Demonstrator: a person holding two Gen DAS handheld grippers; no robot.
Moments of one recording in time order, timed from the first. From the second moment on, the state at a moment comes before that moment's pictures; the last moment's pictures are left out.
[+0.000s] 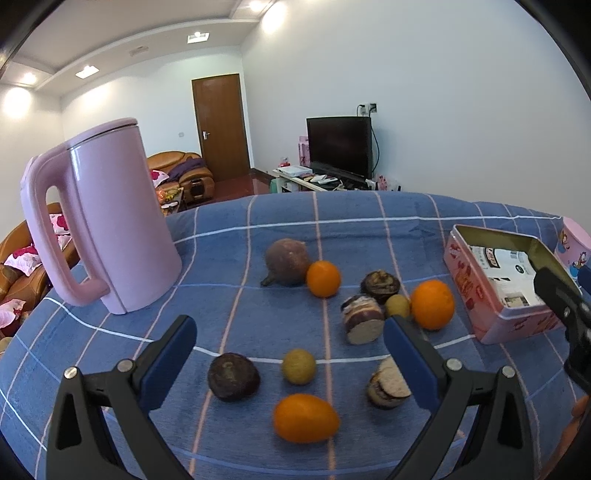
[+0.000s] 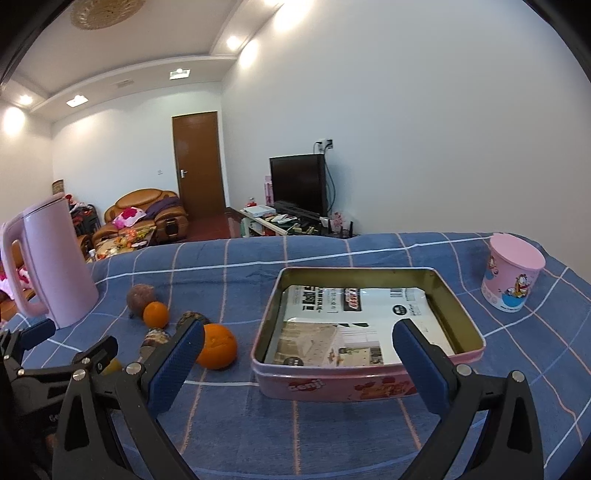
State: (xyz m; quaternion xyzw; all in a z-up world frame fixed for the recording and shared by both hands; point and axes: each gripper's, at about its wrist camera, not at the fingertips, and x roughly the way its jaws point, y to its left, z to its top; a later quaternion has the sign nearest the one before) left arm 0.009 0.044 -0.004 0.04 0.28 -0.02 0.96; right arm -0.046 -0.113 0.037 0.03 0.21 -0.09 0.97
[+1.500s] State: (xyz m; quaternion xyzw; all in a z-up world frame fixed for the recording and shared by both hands) left arm -0.003 0.096 0.003 0.00 0.30 -0.12 0.95; right arm -0.002 -0.058 0.018 0.06 0.33 0.09 0.94
